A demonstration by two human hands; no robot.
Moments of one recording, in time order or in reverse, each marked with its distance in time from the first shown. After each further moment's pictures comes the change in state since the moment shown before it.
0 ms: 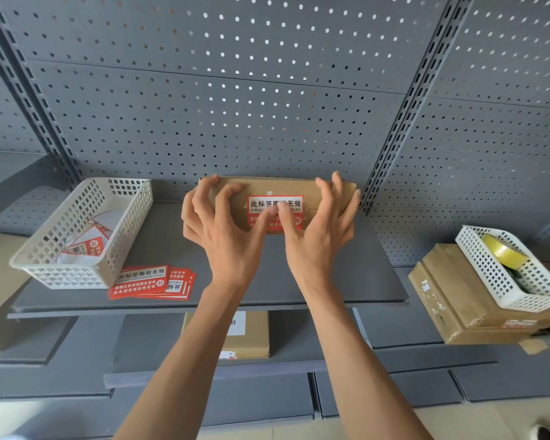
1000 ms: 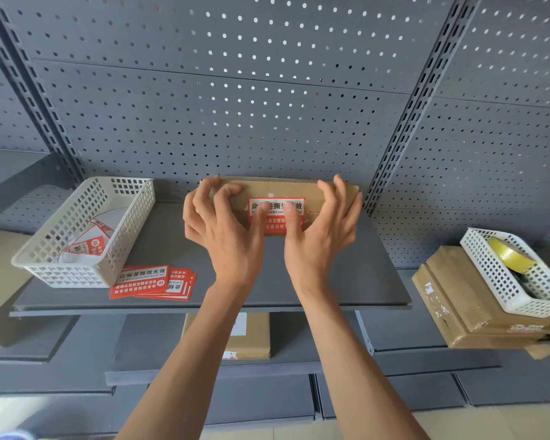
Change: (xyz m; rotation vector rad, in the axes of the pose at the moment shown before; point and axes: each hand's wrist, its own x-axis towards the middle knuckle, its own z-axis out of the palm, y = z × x) left_hand 0.000 0.002 0.007 0.003 0.030 -0.036; right_hand 0.000 -0.003 0.007 0.051 0.116 0.022
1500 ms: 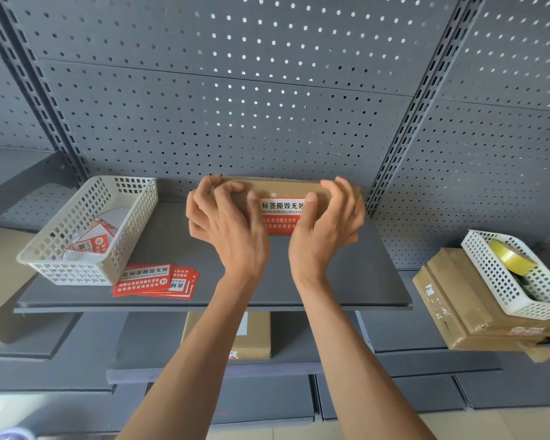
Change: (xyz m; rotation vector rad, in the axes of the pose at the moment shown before) left_hand 0.007 0.012 0.005 -0.067 0.081 -0.097; right_hand 0.008 -0.010 0.005 0.060 0.121 0.124
